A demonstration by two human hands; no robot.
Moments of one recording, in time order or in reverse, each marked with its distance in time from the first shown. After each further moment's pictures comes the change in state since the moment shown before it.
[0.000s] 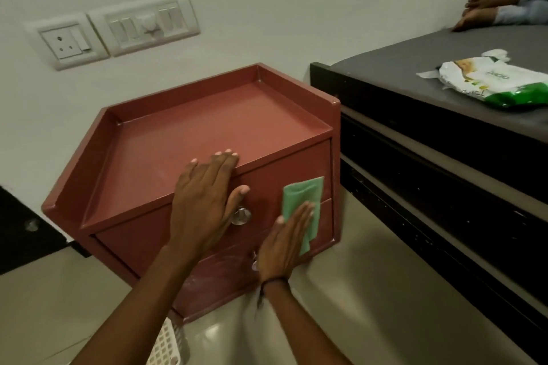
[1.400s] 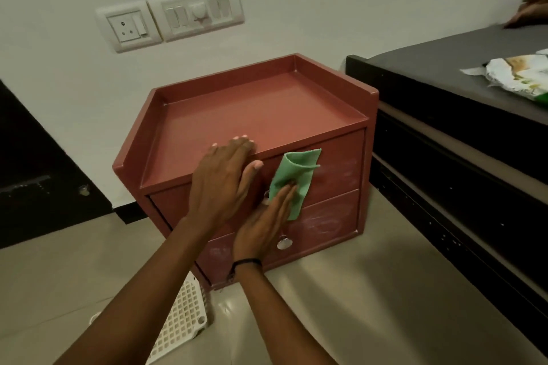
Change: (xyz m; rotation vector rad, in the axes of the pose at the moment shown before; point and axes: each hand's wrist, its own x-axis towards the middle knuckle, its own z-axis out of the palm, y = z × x) left_hand -0.017 -0.018 -0.023 -0.112 0.048 -0.093; right_hand -0.061 -0.091 0.020 0.285 -0.049 0.039
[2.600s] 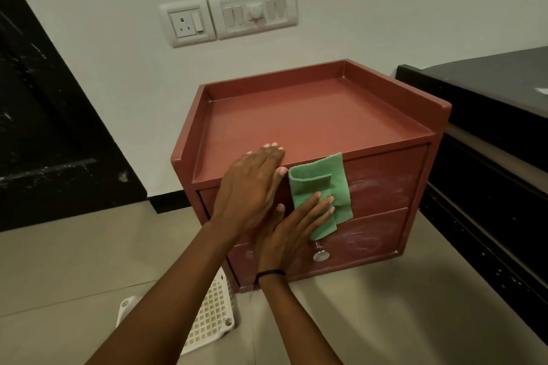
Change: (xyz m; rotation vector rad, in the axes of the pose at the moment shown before) left_hand -0.016 -0.039 -0.012 0.021 -0.067 -0.037; right_hand -0.021 0.017 0.035 -0.337 0.028 -0.164
